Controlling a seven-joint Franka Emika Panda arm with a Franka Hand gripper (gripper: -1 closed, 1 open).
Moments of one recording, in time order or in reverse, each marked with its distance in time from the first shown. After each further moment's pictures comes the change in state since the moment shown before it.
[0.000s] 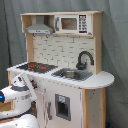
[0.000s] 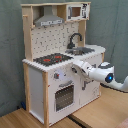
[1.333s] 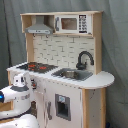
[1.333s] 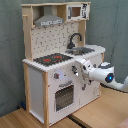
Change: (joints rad) arm 0.004 0.000 0.000 -0.001 0.009 0.000 0.301
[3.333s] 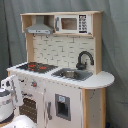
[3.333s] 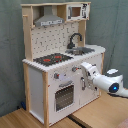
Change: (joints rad) arm 0.296 0.002 0.021 -0.003 0.000 -0.486 0.014
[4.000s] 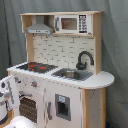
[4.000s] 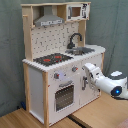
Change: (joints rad) arm 0.101 -0.002 0.001 0.003 -0.002 -0.190 -0.005
